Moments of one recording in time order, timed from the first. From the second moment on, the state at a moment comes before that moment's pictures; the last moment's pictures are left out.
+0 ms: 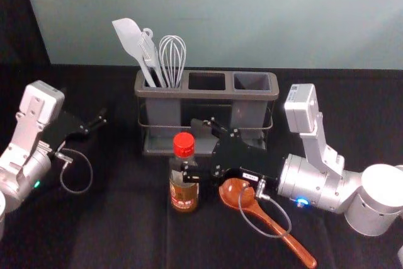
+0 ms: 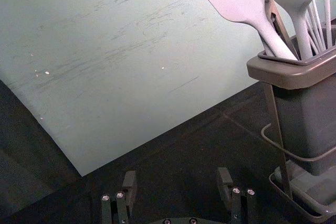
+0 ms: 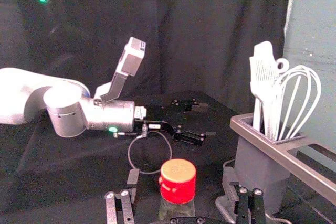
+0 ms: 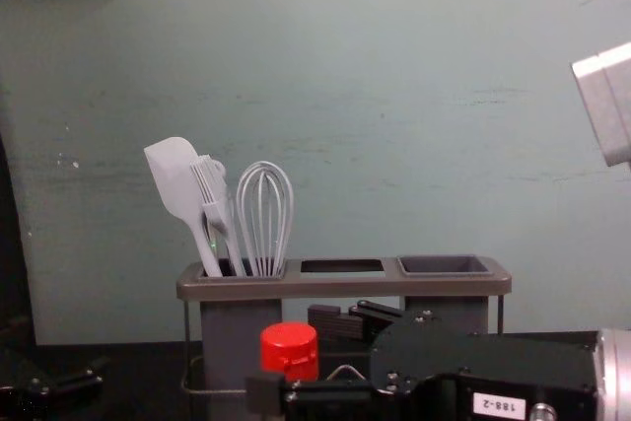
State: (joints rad) left arm -0.20 0.60 0.45 -1.41 -0.25 -0.12 0.03; right arm 0.31 0.47 -0.59 -1.52 0.46 -0.08 0.68
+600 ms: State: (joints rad) left arm -0.20 0.60 0.45 -1.41 -0.25 -0.12 0.03; right arm 0.34 0.44 -0.61 -1.49 0.46 -0.05 0.67
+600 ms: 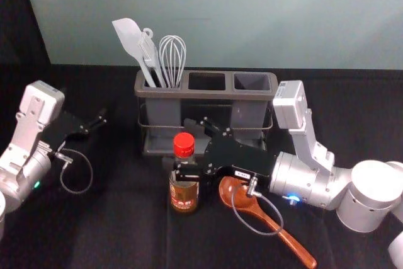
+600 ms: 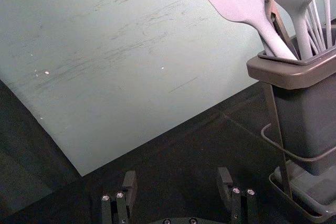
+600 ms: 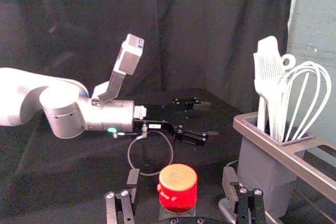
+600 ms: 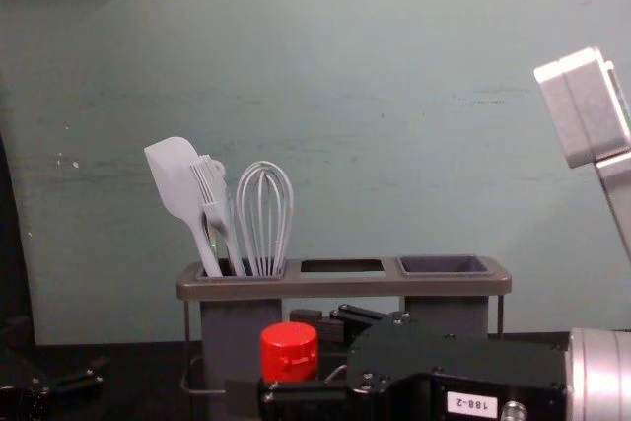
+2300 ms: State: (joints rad) left arm -0.20 0.60 0.45 -1.41 -0.25 -0.12 0.03; right arm 0.33 0.46 -0.61 -1.53 0.46 -0.06 0.68
